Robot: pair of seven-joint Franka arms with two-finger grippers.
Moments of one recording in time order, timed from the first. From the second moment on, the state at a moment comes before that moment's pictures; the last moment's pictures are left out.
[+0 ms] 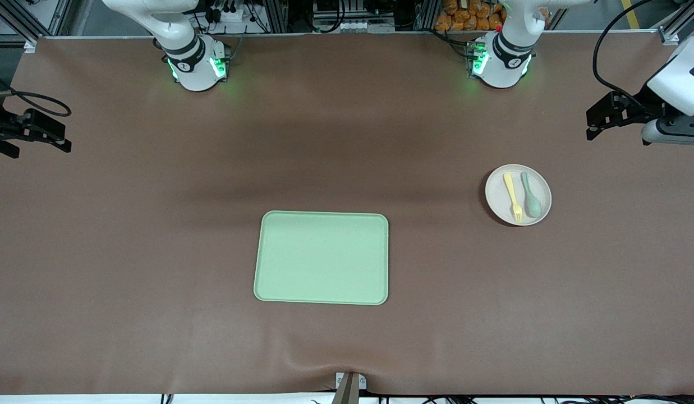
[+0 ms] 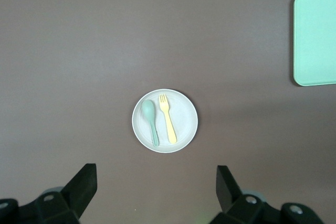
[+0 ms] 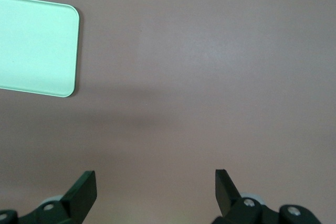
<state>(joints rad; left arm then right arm) -0.05 -0.02 -0.08 -1.53 0.03 1.52 0.01 0.01 0.04 -0.05 -1.48 0.01 1.48 -0.15</state>
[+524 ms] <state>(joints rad) -0.03 0.03 -0.07 -1.53 0.03 1.52 0.01 0.01 0.04 -0.05 -1.48 0.01 1.48 -0.15</state>
